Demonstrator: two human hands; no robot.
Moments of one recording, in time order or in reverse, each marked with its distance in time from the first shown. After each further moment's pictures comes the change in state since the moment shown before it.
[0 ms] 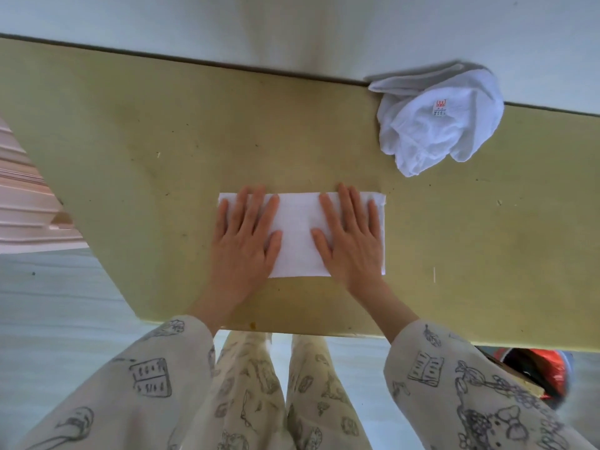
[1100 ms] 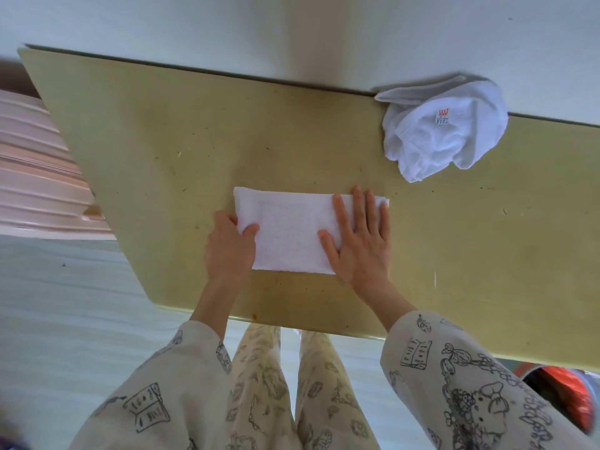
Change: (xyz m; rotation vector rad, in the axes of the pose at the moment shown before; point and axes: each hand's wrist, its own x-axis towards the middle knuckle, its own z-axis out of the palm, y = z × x) left_hand 0.004 0.020 -0.056 -0.635 -0.075 -0.915; right_hand -0.002 0.007 -0.010 -0.038 -0.099 0.049
